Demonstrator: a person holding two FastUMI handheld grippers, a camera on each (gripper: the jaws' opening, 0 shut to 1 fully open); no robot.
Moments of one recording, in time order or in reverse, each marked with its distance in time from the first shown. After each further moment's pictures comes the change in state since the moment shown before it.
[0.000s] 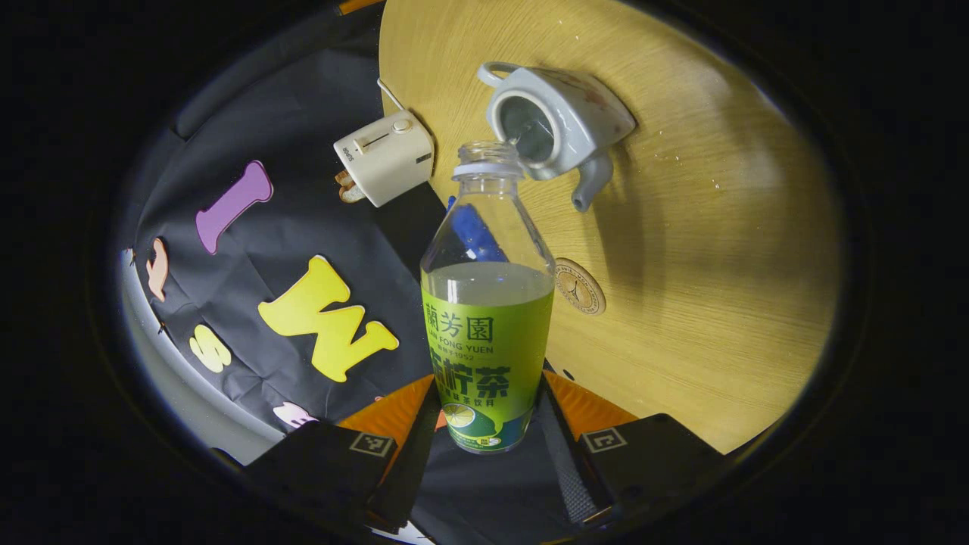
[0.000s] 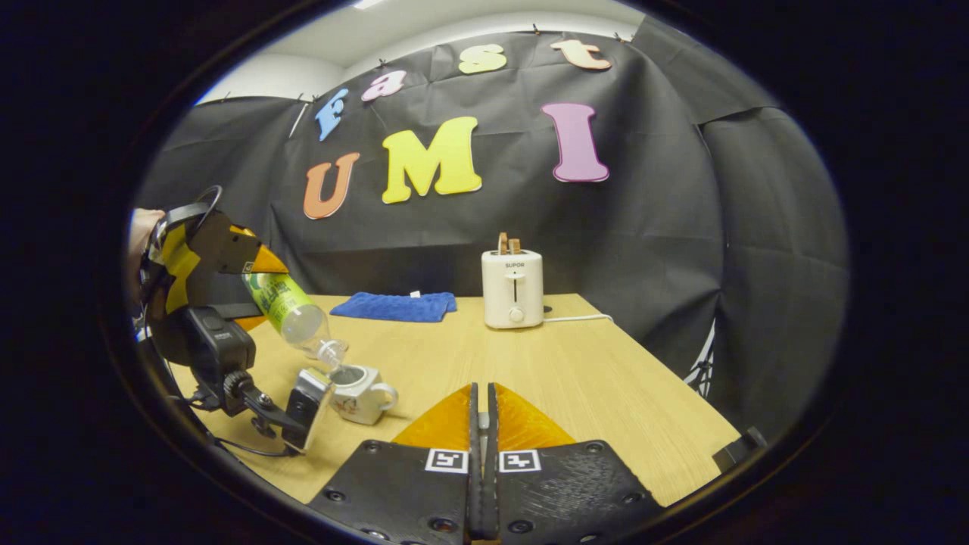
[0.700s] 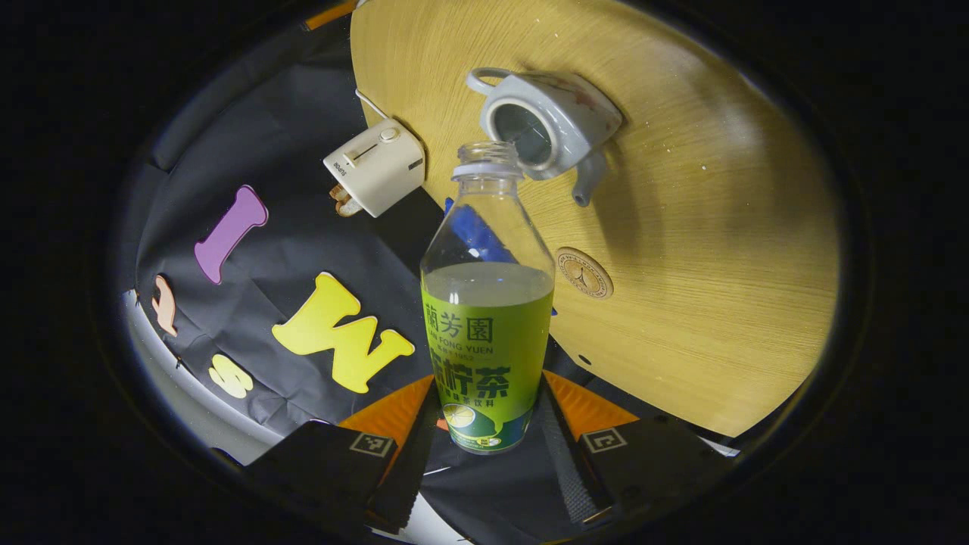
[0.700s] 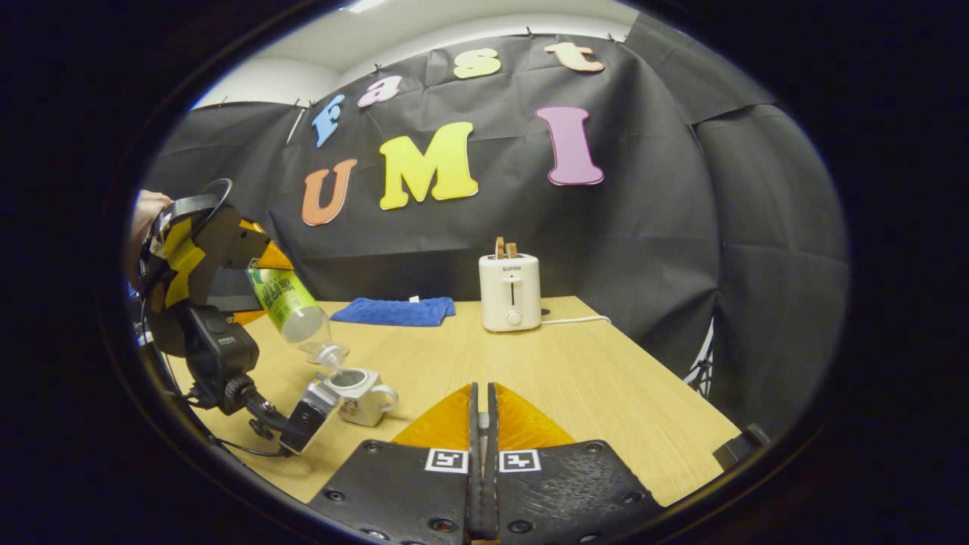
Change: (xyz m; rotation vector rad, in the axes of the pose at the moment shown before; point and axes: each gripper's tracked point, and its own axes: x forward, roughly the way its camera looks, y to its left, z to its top) left arm -0.008 0.017 0.002 0.116 0.022 0.020; right arm -0.006 -0.003 0.000 0.021 -0.020 -0.001
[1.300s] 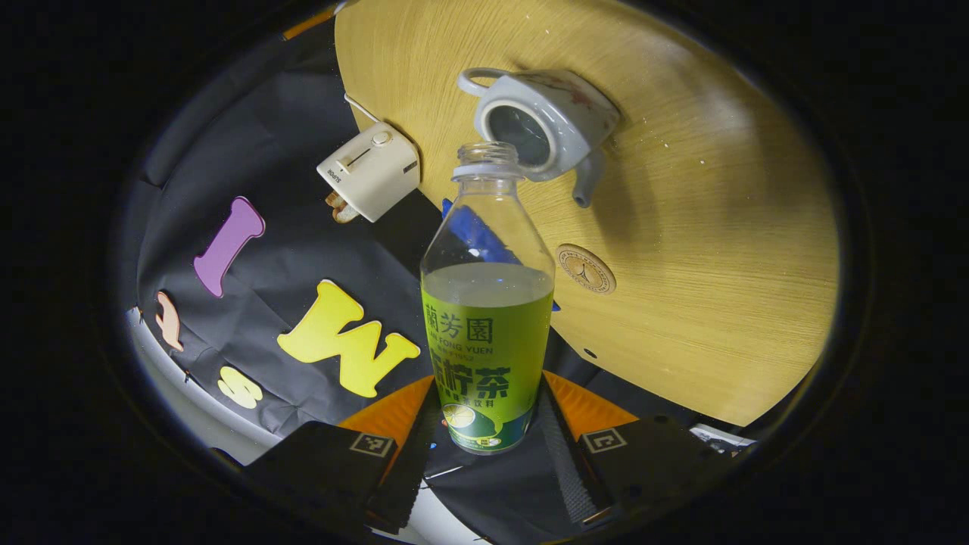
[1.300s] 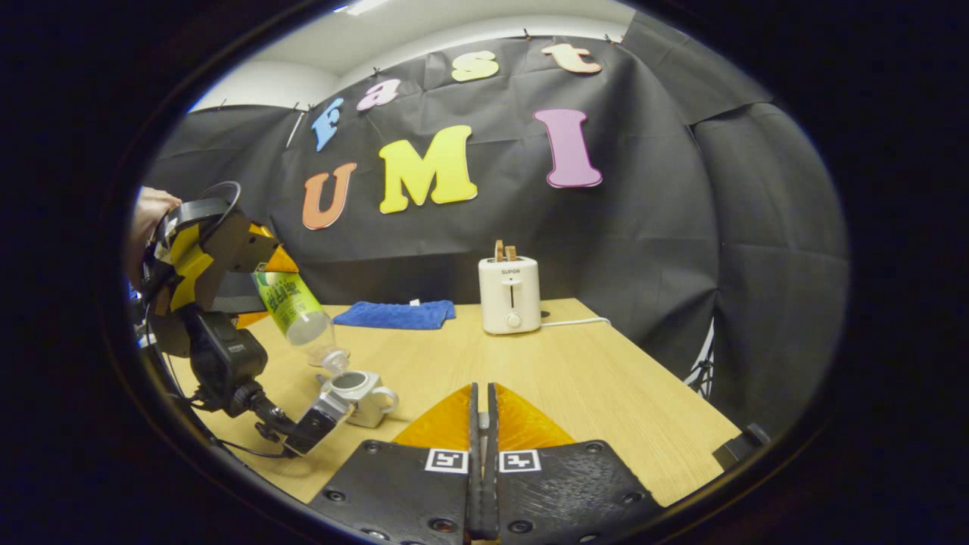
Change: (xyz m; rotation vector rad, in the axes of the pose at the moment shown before) left arm 0.006 0.007 0.002 0.049 0.011 0.011; right arm -0.002 -0.002 0.001 0.006 -0.011 0.004
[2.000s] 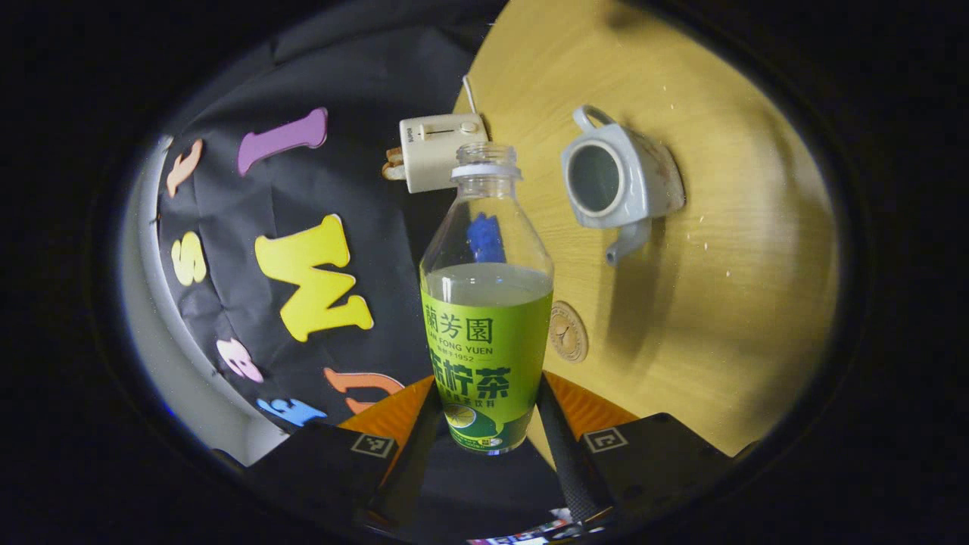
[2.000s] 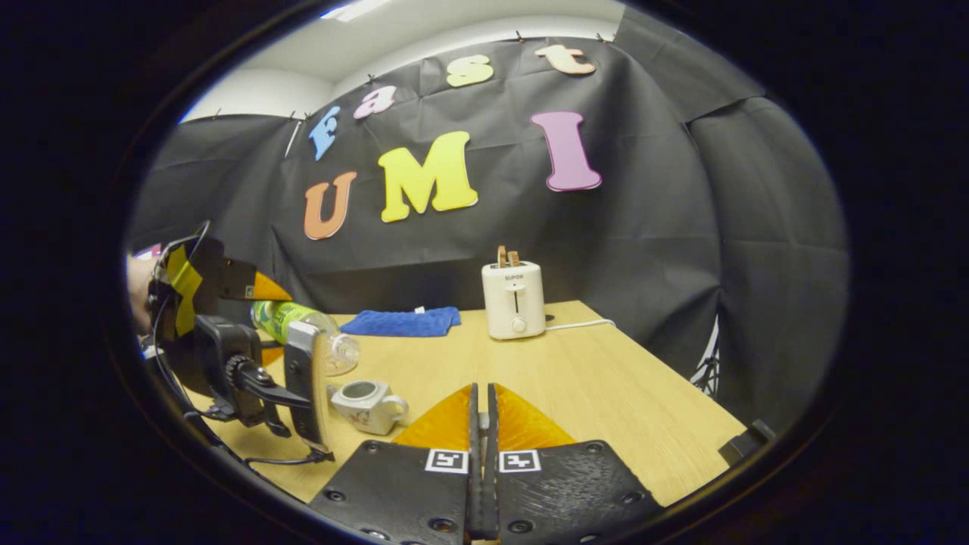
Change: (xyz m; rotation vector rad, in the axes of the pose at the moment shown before) left arm 0.003 -0.050 0.019 -0.671 -0.177 -0.054; right arm -0.003 0.011 0.013 0.021 -0.021 0.016
